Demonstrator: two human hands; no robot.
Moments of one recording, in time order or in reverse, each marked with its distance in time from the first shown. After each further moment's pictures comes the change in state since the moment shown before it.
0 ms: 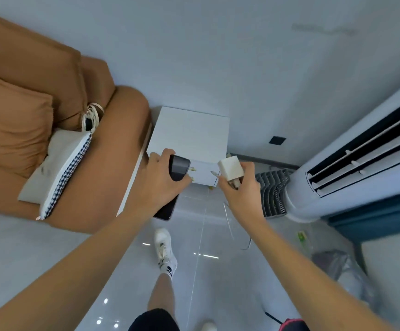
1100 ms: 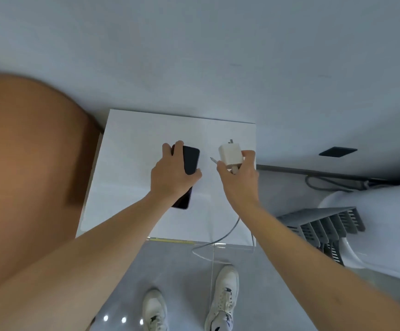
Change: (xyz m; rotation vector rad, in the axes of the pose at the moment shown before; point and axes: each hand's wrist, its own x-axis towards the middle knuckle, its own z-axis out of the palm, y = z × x) left_hand 0.504 -0.153 0.381 0.167 -0.241 -0.046; right_hand 0.517 0.246 0.259 0.013 0.044 0.281
